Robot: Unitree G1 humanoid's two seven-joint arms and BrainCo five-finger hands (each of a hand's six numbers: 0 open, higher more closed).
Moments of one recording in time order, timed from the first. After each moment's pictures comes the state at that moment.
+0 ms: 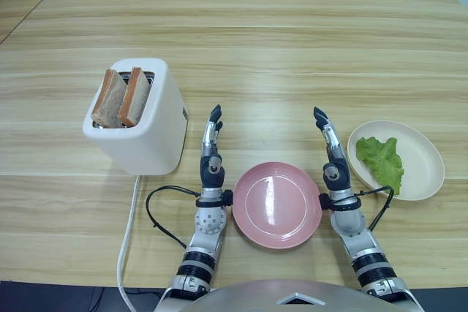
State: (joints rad) left arm -0.04 -0.06 -0.09 0.48 0.24 -0.94 0.30; right arm -0.03 -0.13 0.14 0.39 -0.36 -0.90 -0.34
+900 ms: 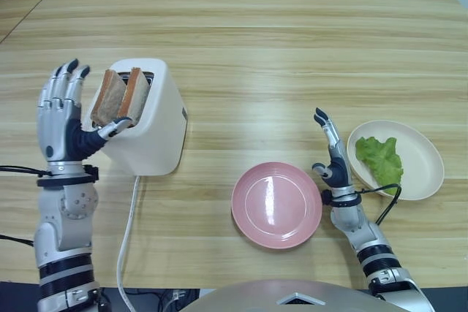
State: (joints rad) left arm 0.04 0.60 0.44 0.09 0.69 -0.36 0.25; right arm -0.09 -0.20 0.13 0.49 -0.63 -0.90 -0.52
